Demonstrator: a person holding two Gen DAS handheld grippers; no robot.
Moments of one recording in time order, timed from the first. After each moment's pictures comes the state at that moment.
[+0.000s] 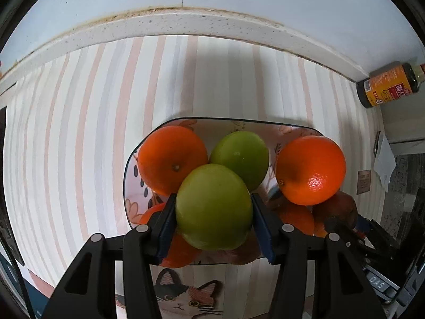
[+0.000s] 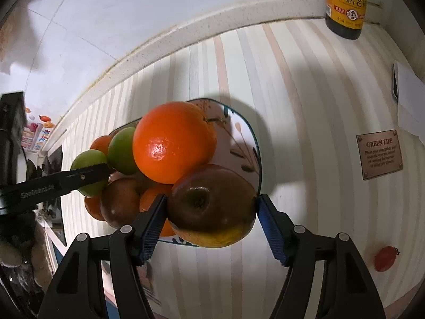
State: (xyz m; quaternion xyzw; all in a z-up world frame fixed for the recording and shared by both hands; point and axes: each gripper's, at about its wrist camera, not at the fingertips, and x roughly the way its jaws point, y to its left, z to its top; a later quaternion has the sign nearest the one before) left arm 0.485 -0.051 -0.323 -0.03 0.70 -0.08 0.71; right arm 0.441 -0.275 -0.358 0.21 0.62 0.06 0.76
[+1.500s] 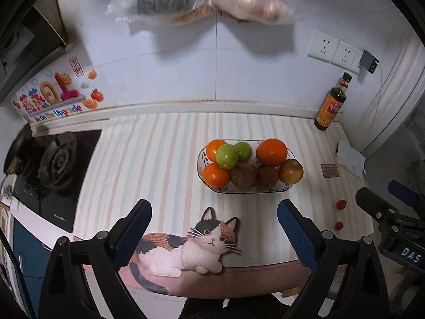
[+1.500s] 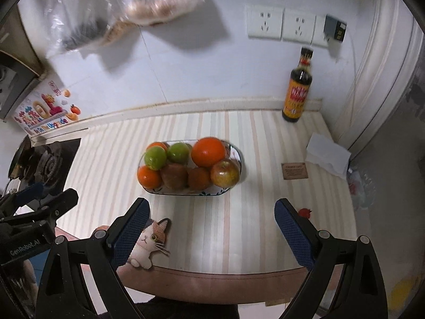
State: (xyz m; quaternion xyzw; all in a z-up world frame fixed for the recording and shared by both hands) left arm 0.260 -0.018 -0.105 0.03 0.49 -0.03 0.87; right arm 0.257 -0.213 -0.105 0.06 0.48 0.00 0.87
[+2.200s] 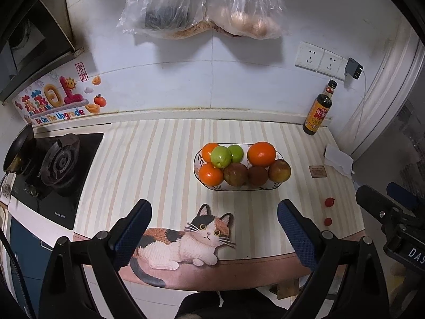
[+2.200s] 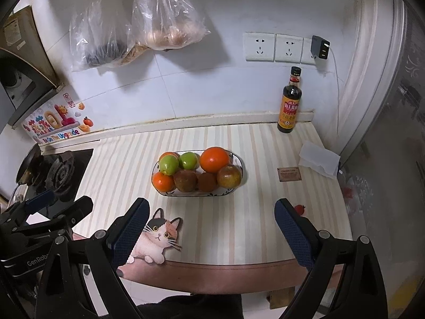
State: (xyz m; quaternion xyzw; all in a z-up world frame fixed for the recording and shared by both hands) left arm 0.223 -0.016 -0.087 0.01 0.47 -0.04 0.88; right arm 0.207 -0.204 -0.068 0.08 0.45 -0.01 0.89
